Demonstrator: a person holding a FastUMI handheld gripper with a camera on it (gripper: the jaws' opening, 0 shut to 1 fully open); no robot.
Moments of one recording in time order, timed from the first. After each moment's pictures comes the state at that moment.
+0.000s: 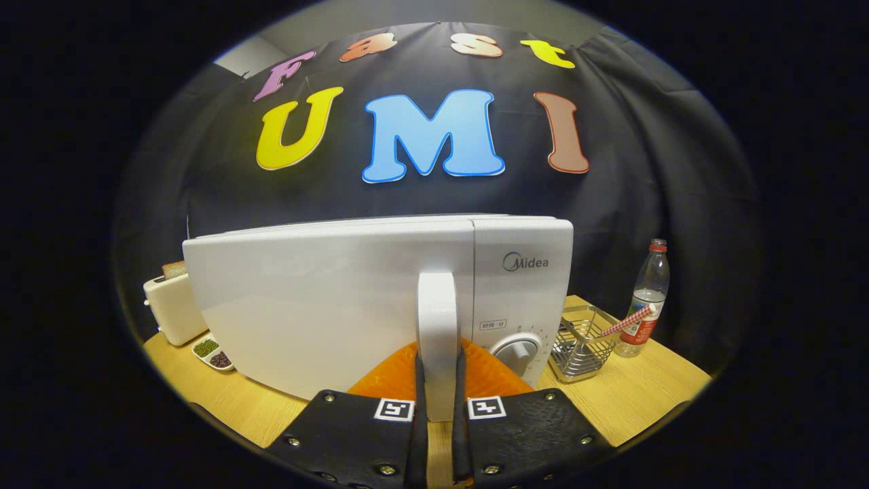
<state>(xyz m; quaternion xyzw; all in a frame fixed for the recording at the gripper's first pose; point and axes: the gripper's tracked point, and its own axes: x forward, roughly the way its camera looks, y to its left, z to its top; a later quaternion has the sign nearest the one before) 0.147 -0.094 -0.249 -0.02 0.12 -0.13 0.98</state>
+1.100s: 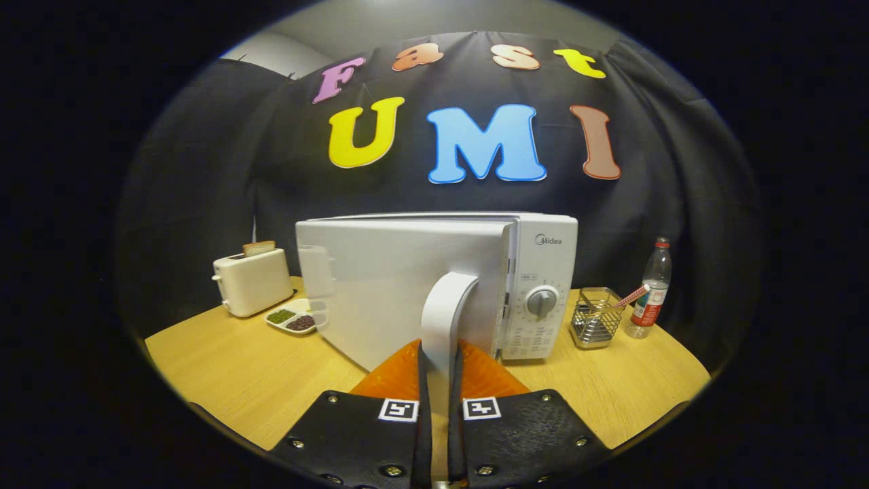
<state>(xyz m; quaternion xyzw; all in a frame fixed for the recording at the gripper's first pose) 0.024 -0.002 -0.246 -0.03 0.14 0.00 0.99</state>
